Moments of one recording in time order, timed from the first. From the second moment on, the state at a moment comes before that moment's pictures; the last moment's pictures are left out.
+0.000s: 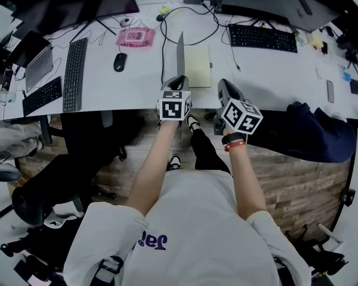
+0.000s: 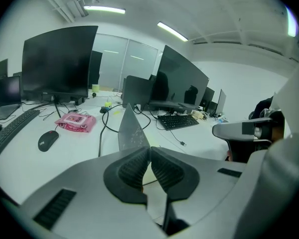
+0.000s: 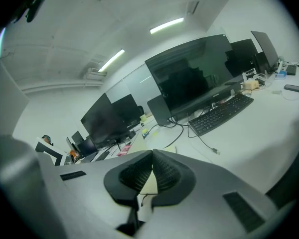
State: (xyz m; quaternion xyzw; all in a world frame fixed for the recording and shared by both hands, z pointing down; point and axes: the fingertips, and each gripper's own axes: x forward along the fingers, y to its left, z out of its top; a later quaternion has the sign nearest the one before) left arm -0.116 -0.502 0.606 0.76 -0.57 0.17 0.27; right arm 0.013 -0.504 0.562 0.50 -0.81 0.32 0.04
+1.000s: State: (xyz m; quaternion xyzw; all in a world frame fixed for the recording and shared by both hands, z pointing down) left arm -0.051 -0.518 0.636 0.77 -0.54 0.22 0.25; right arm 0.064 -0.503 0.577 0.53 -0.78 0.34 0.03
